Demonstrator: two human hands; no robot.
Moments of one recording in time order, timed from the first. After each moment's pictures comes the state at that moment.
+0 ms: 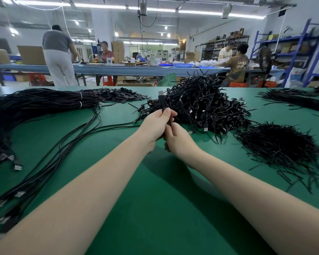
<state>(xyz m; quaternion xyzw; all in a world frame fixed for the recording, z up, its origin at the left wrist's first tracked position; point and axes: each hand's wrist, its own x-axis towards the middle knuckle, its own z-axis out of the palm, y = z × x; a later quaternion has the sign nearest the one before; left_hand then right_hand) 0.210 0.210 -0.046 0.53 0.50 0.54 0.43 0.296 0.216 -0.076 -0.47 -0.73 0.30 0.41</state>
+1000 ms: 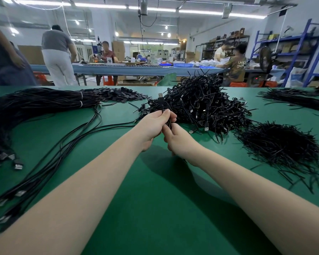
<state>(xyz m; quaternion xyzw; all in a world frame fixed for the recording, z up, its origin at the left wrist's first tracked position) 0.193 0.222 -0.055 0.57 0.48 0.51 0.43 0.300 0.217 -0.071 -0.47 -0.75 0.32 0.34</state>
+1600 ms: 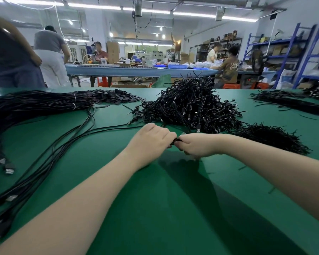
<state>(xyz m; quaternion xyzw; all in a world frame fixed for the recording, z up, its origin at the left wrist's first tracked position) 0.190 0.213 -0.088 0.81 0.39 0.13 -0.42 0.363 0.218 -0.037 -0.44 -0.89 0.07 -0.05</state>
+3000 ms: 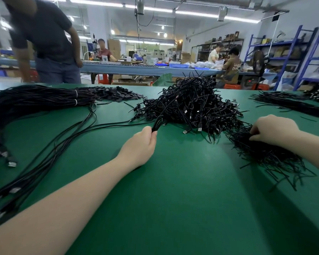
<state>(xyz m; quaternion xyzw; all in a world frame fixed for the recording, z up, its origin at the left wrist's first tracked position) 0.174 0.202 -0.104 0.71 0.61 0.35 0.07 0.524 0.253 -0.023 -0.70 -0.69 -0.18 -0.06</state>
